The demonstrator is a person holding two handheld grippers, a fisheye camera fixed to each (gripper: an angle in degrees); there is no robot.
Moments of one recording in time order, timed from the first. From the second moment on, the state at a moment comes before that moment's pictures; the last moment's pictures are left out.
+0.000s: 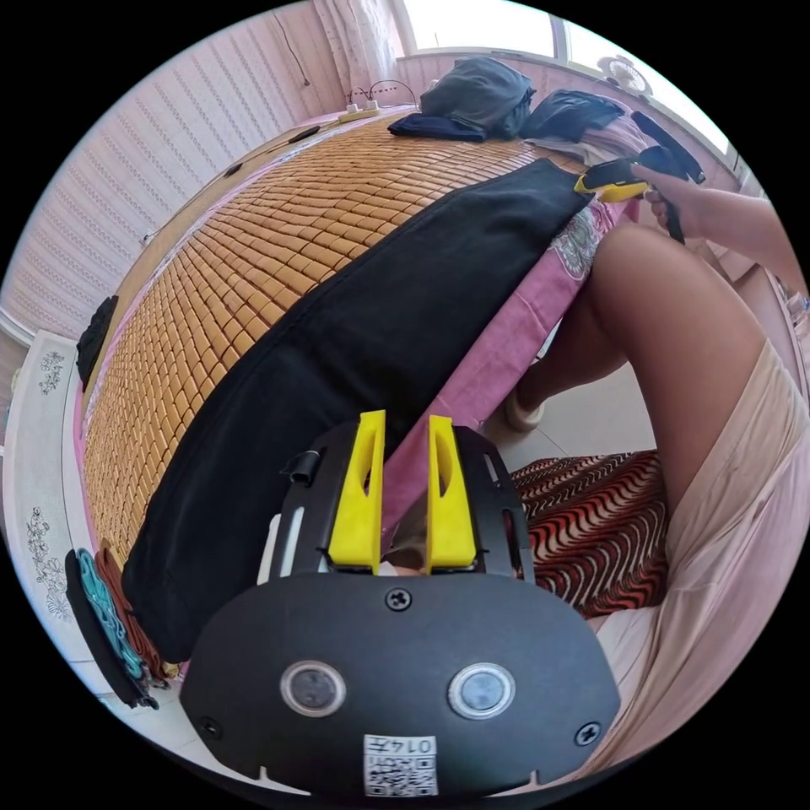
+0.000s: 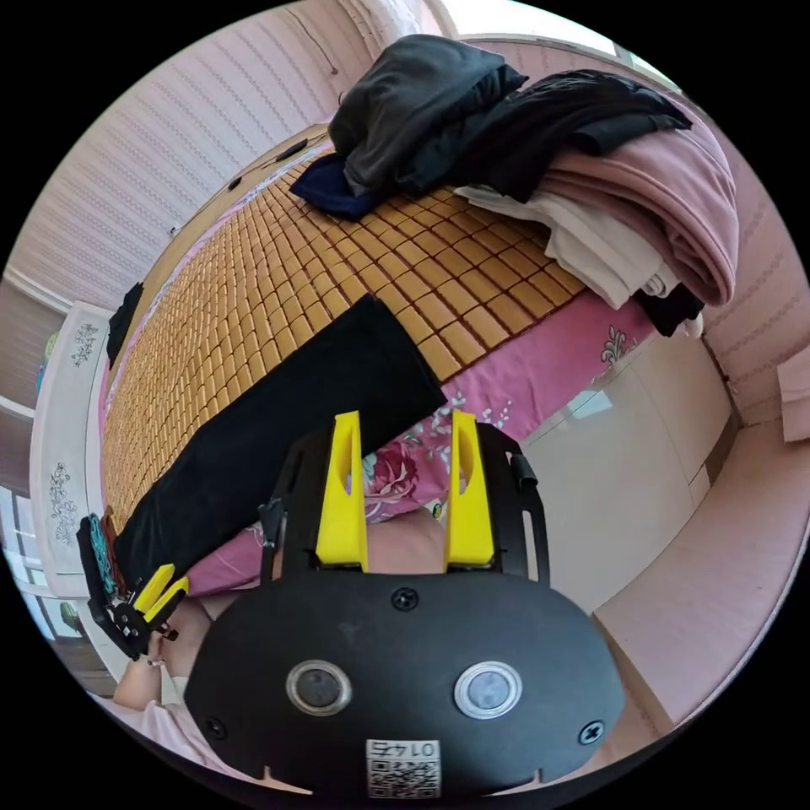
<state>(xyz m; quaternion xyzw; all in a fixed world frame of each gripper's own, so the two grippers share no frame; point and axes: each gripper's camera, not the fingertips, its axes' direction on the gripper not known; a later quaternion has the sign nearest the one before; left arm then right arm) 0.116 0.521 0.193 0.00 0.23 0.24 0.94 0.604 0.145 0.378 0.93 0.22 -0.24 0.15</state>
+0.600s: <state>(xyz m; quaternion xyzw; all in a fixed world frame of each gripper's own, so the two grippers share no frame) 0.108 0.496 0.199 -0.03 0.24 0.22 0.95 0.690 0.182 0.439 0.79 0.11 -0.60 0.09</state>
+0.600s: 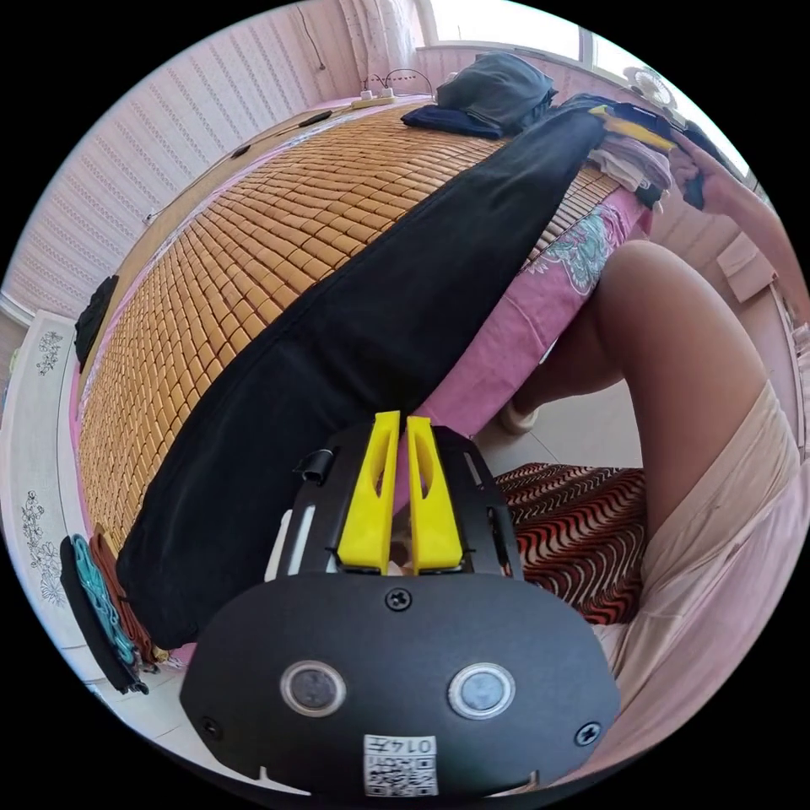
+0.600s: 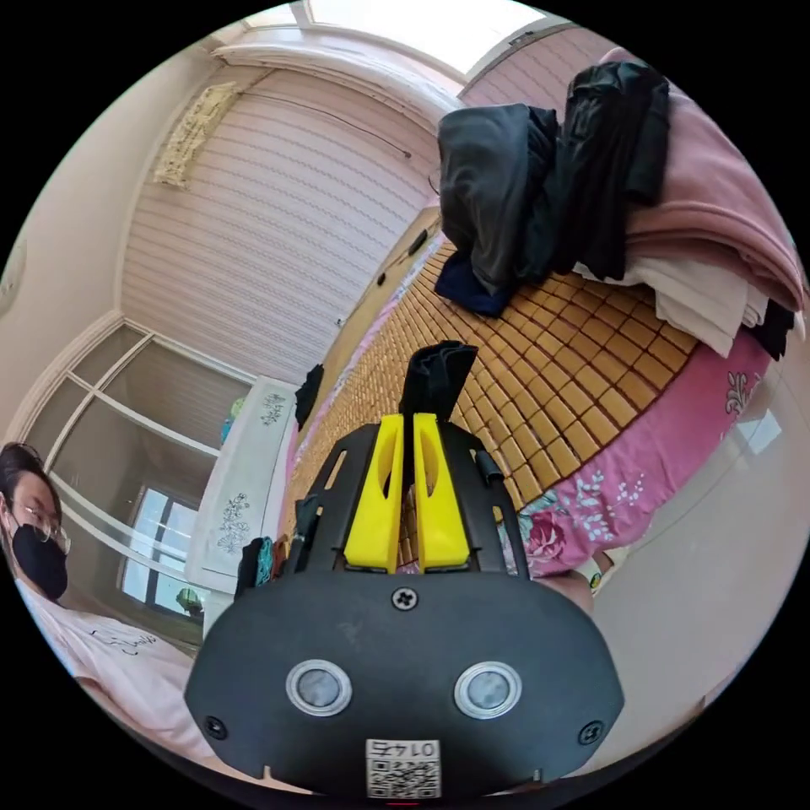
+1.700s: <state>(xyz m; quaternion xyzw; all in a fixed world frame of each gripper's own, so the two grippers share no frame) -0.217 0.595 0.206 -0.04 0.27 -0.26 0.92 0.343 -0.411 0.606 0.46 0.75 -0.43 0.20</state>
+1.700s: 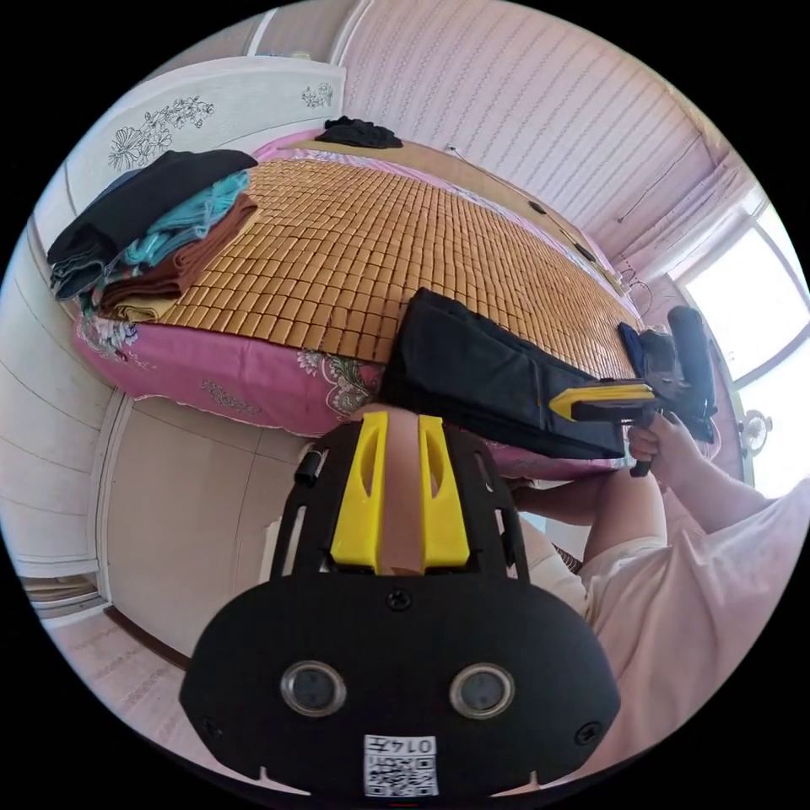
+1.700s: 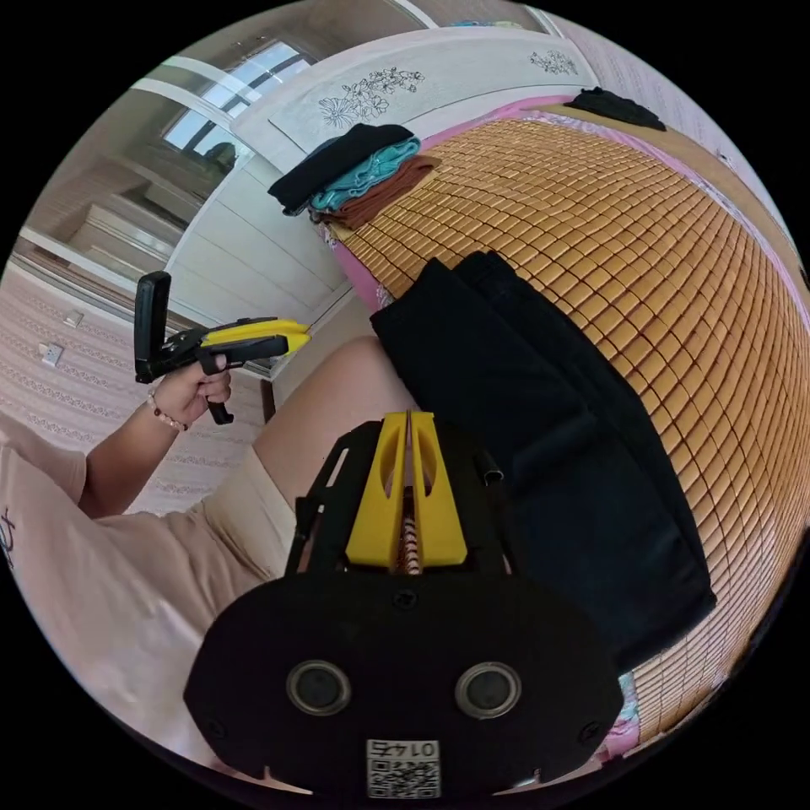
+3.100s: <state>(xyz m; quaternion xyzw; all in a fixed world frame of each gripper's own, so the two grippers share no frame) 0.053 0.506 0.208 -0.03 0.32 0.12 0.94 0.121 -0.422 0.485 0.52 0.81 -0.21 0.17</state>
